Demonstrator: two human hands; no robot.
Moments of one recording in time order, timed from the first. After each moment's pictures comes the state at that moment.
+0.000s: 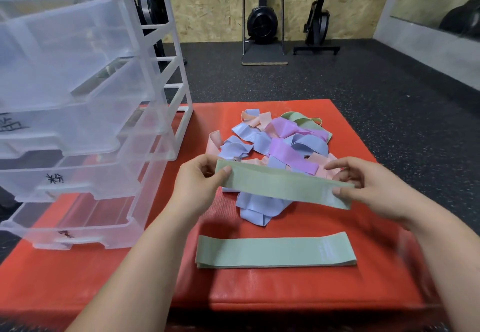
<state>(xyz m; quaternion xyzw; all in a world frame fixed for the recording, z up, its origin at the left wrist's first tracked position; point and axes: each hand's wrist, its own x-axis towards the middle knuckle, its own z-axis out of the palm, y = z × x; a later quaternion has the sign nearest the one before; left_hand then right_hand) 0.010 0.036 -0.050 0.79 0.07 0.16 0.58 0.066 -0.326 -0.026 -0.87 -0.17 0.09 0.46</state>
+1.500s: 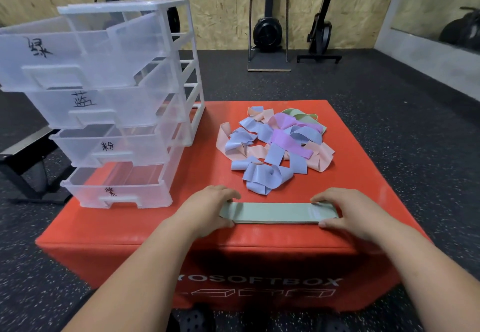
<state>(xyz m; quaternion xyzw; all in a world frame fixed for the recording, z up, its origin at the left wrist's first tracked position) -0.091 0.046 -0.078 0.98 -0.12 -0.01 0.13 -0.011 -0.340 -0.086 -0.95 -0.29 0.06 0.14</state>
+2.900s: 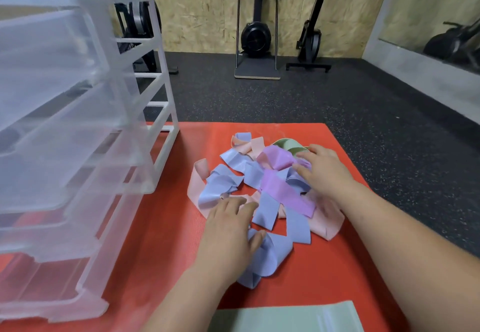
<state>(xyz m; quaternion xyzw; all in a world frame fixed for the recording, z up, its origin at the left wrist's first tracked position) 0.069 -0.020 -0.105 0.97 -0.08 0.15 0.18 0.256 -0.261 -0.058 -0.98 -0.12 -0.04 0.12</state>
